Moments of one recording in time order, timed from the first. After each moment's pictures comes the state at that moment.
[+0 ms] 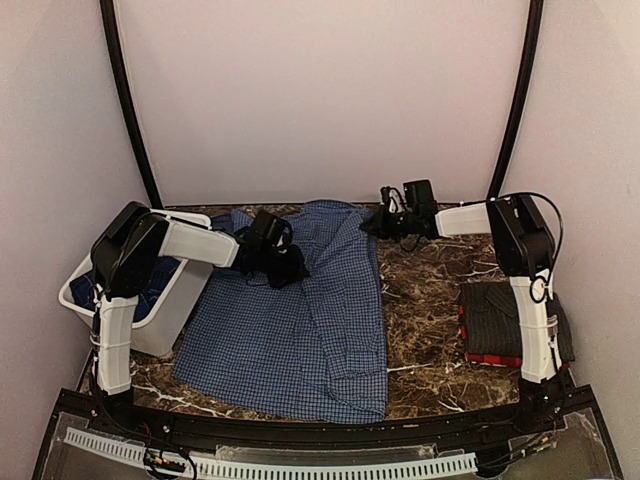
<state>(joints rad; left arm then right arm) -0.62 2.14 1.38 -0.05 0.22 -0.96 0.36 2.31 1.63 0.10 -0.58 0.62</state>
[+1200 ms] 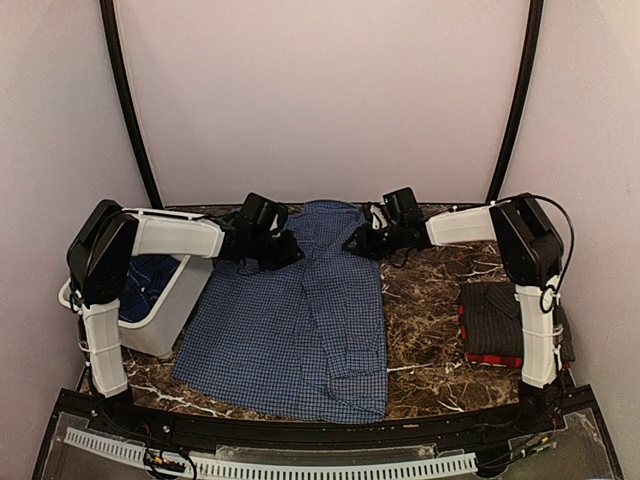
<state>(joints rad) -0.62 2.00 1.36 -0.11 0.11 -0.78 0.50 2.16 1.51 -0.04 -0.47 0.54</state>
